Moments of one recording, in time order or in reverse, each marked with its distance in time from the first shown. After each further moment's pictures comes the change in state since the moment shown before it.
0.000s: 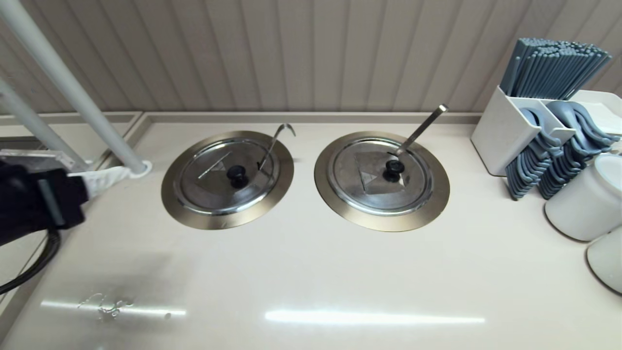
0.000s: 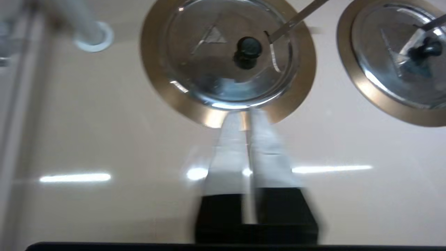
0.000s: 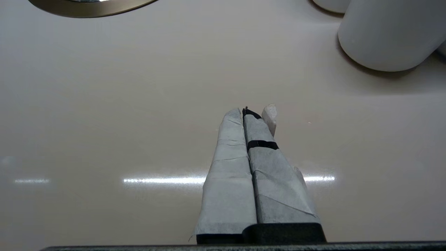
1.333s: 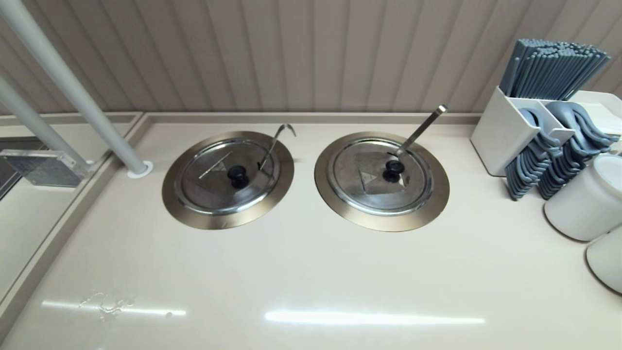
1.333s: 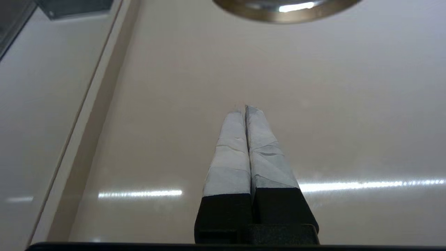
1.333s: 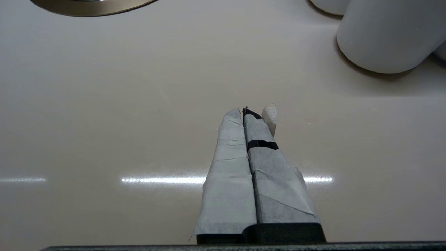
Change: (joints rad) left arm 0.202 -1.029 0.756 0.089 0.001 0.286; right arm 0.000 0.000 -0.002 0.001 0.002 -0.012
